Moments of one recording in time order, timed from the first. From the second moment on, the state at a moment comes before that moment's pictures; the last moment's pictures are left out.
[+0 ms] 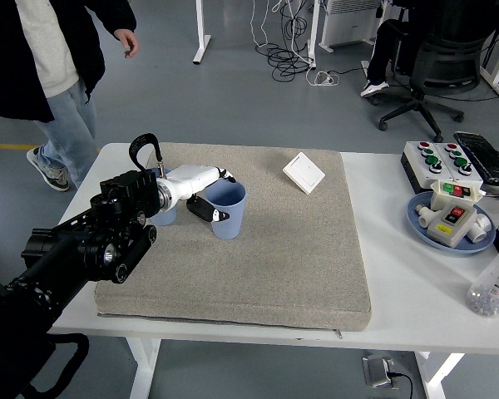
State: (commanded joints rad) left arm -1.13 0.00 -0.97 -0.29 2.17 -0.17 -0.22; right arm 0.11 -0.13 1.22 0.18 -0.93 -0.03 -0.18
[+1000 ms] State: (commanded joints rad) left arm -1.13 0.00 -0.98 -0.33 2.17 -0.17 -0.22; right arm 0.11 -0.13 1.22 0.18 -0.93 -0.03 -0.18
